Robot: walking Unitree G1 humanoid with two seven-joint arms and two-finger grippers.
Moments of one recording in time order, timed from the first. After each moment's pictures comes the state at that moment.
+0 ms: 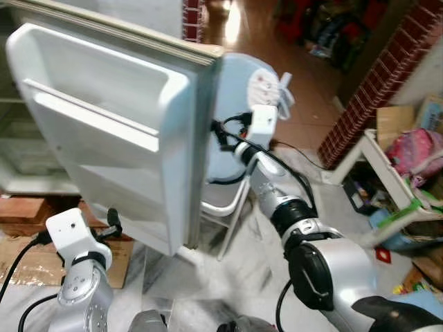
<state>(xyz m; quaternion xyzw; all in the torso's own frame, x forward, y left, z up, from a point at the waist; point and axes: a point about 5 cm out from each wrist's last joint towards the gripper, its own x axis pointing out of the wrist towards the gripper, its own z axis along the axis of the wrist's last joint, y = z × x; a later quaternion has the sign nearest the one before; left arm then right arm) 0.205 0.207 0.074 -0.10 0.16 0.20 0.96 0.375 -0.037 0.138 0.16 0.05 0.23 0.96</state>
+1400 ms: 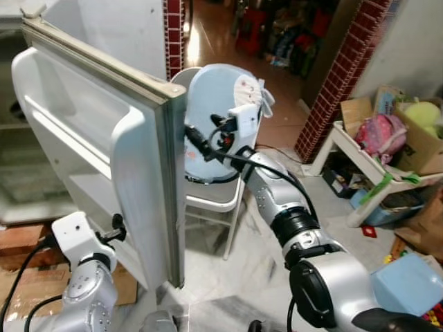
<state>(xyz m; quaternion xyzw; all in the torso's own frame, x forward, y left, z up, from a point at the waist) 0.212 0.206 0.072 -0.12 0.18 0.19 0.96 0.361 -0.026 0.152 0.12 -0.01 0.36 0.92</state>
